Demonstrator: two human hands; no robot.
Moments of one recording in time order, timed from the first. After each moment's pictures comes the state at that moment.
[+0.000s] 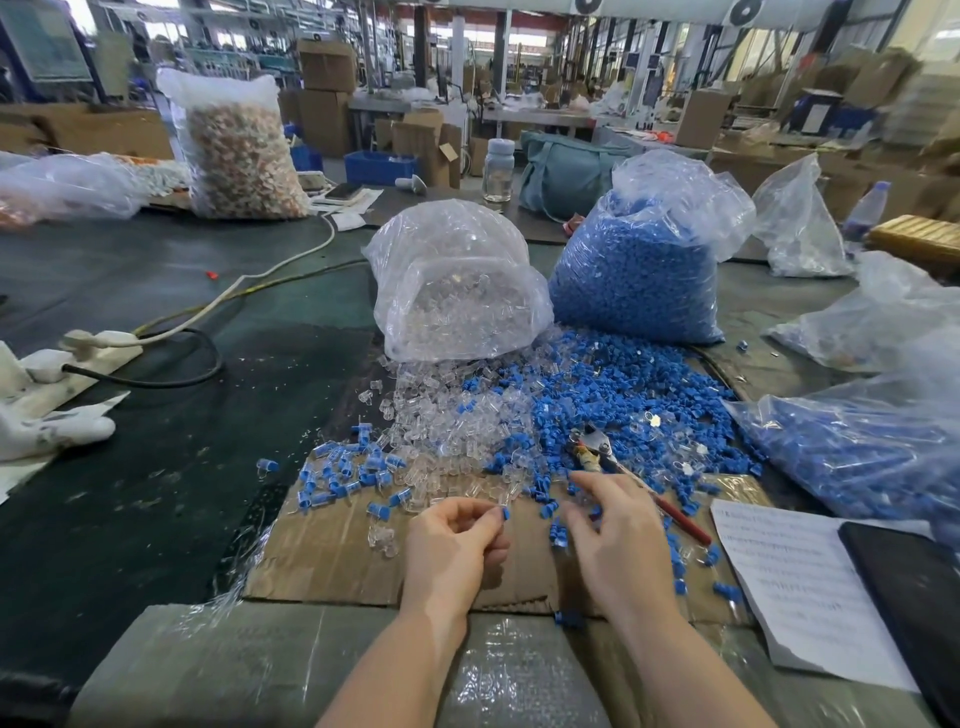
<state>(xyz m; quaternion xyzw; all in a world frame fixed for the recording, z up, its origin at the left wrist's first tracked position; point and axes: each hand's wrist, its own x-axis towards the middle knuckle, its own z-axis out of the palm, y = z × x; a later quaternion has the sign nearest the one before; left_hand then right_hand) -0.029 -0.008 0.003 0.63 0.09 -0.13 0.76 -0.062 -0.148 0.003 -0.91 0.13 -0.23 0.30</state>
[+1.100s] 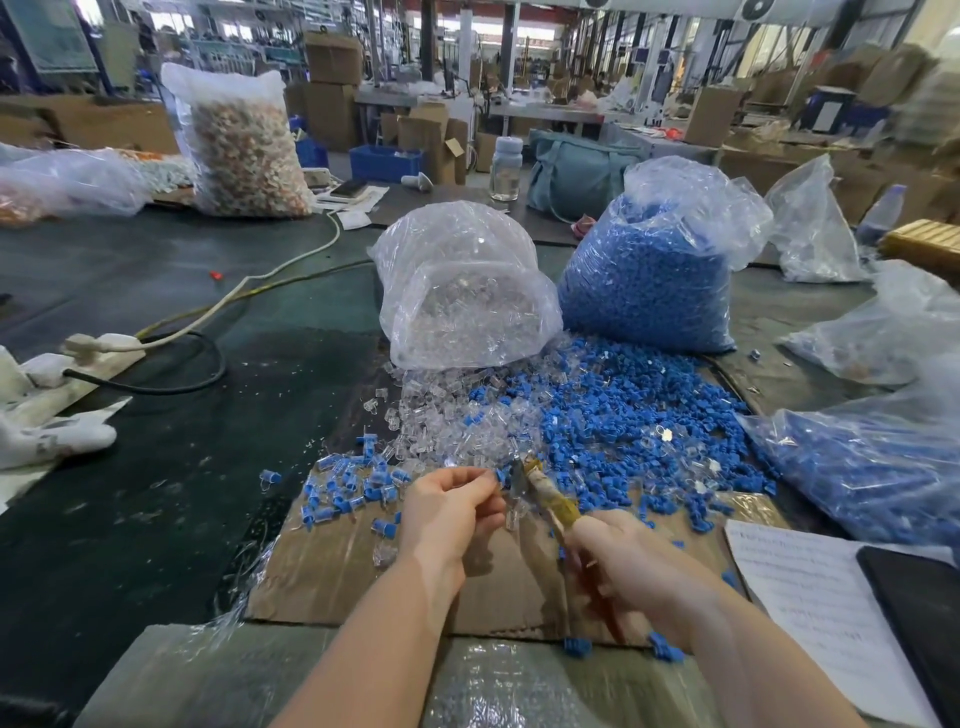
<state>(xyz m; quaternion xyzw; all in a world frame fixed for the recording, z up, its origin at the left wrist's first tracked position) 0.017 -0.007 0.025 0.59 0.14 -0.17 0.78 -0.053 -0.154 0.051 -0.83 0.20 0.15 0.50</state>
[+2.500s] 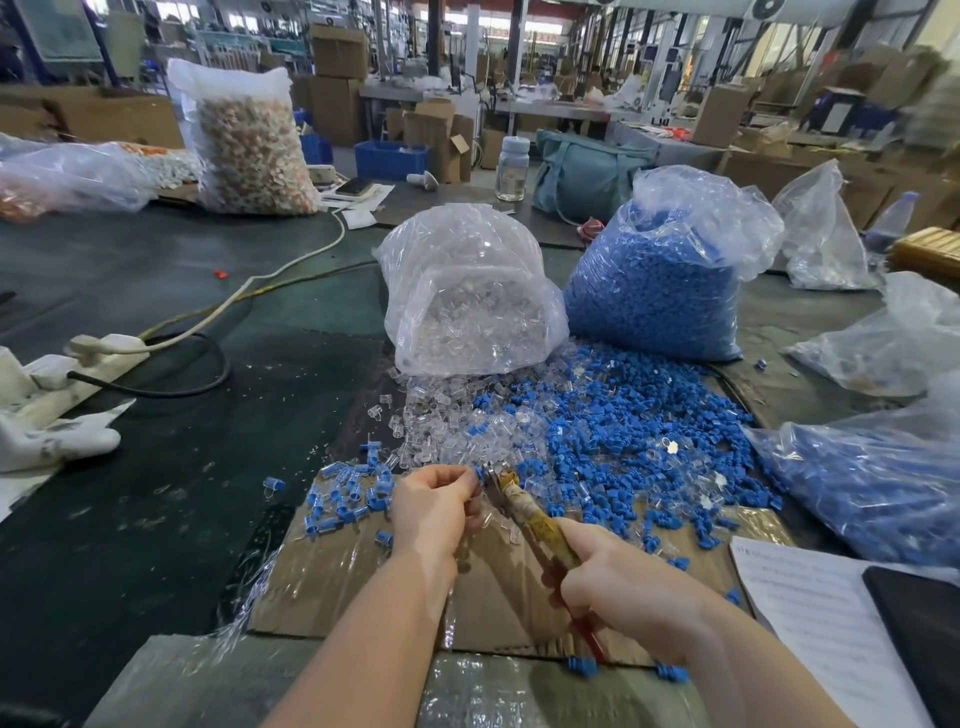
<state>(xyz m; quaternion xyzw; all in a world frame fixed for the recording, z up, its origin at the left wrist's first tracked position) 0.030 -0.002 0.032 0.64 0.16 -0.11 0.75 -0.051 -0.138 0.075 -0.83 0.11 0.25 0.49</state>
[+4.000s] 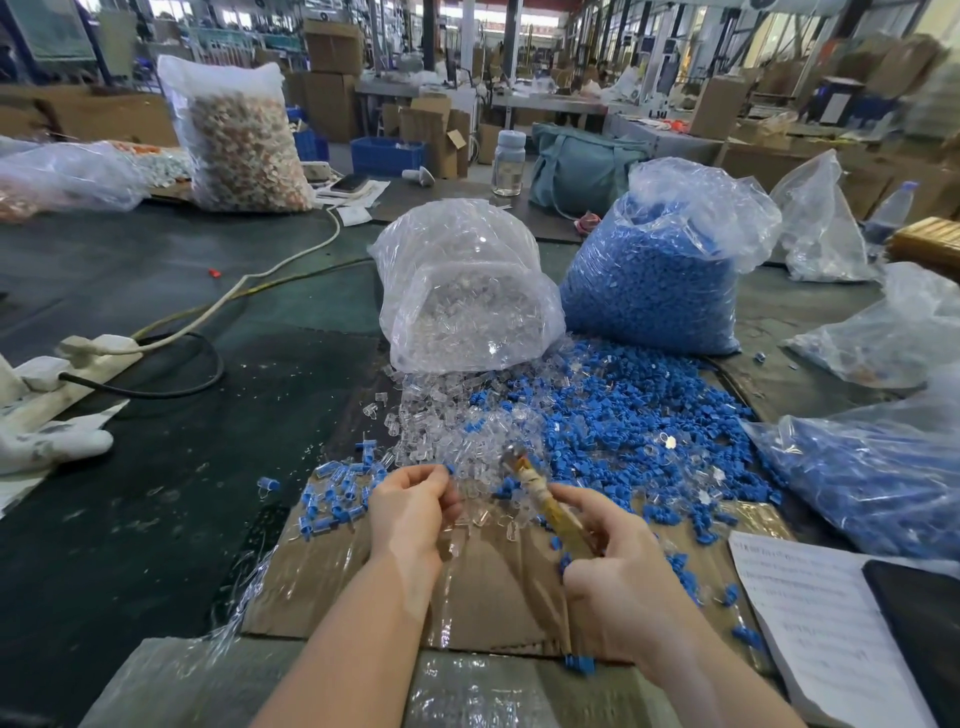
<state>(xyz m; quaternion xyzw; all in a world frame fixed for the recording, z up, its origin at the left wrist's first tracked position) 0.036 0.006 0.028 0.58 0.21 -0.08 0.78 -0.061 -0.138 0.054 -0.79 0.16 0.04 0.59</state>
